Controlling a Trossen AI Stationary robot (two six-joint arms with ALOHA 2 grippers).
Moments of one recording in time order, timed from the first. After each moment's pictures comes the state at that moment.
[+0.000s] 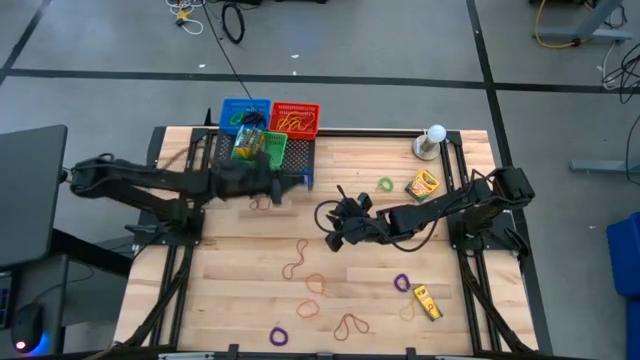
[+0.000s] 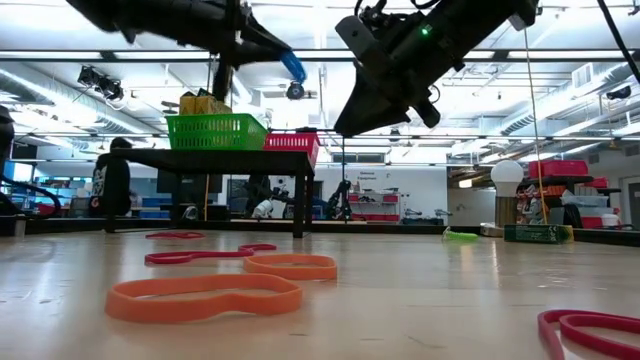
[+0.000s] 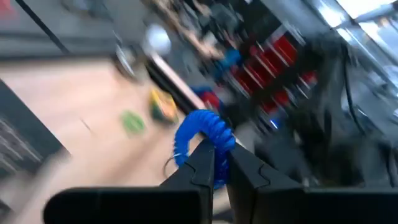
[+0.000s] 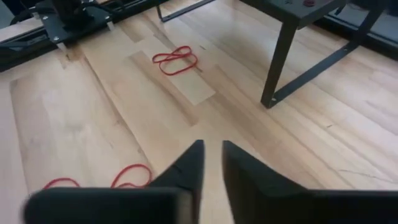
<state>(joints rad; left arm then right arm) 0.07 1.13 0.64 0.39 -0.20 -0.73 0.22 1.68 1.03 -0.08 0.61 0.61</state>
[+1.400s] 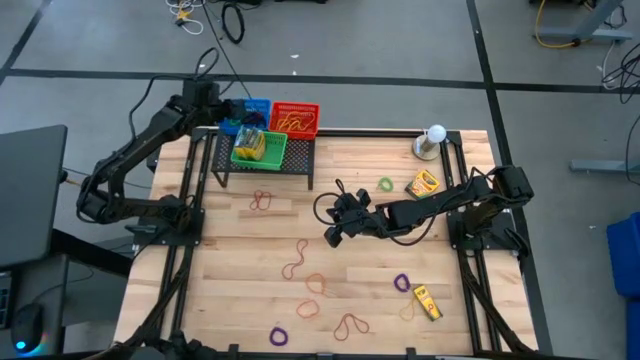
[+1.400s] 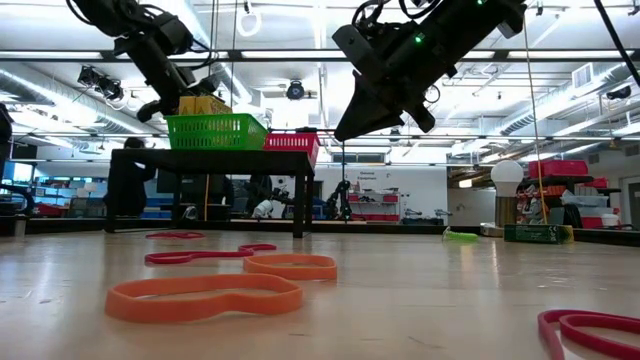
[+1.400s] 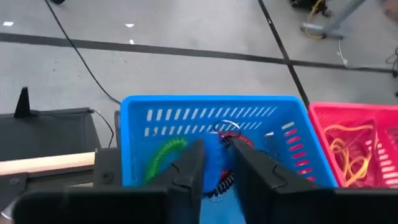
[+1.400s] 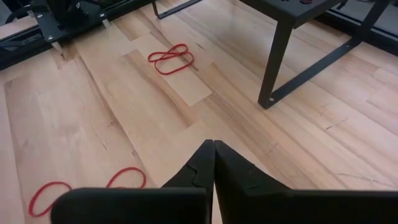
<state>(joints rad) 1.07 1.14 0.96 -0.40 -0.03 -0.40 0.18 1.68 1.03 -0.08 0.55 0.60</state>
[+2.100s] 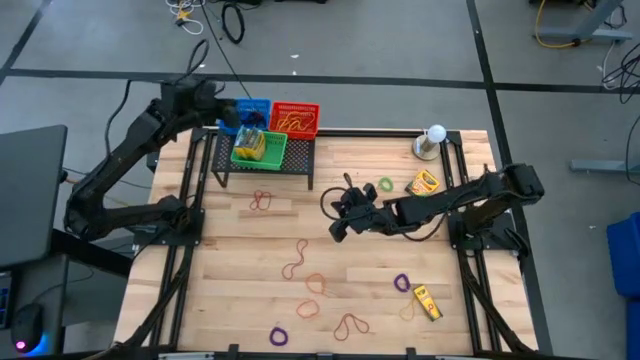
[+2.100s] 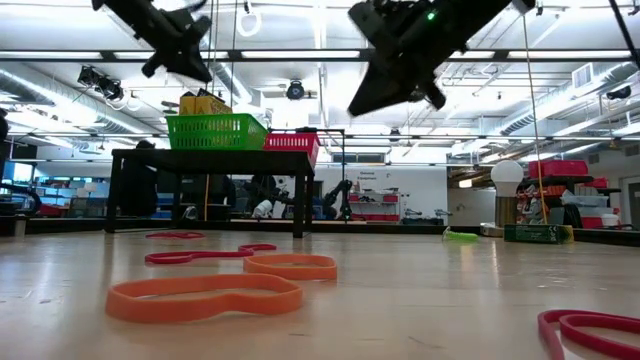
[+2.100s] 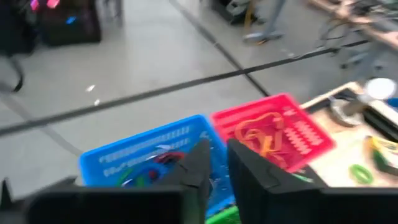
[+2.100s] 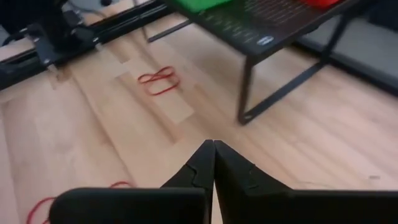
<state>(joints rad) 0.94 0.95 1.06 -0.50 0.00 -0.17 0.17 1.59 1.03 -0.14 0.61 0.59</state>
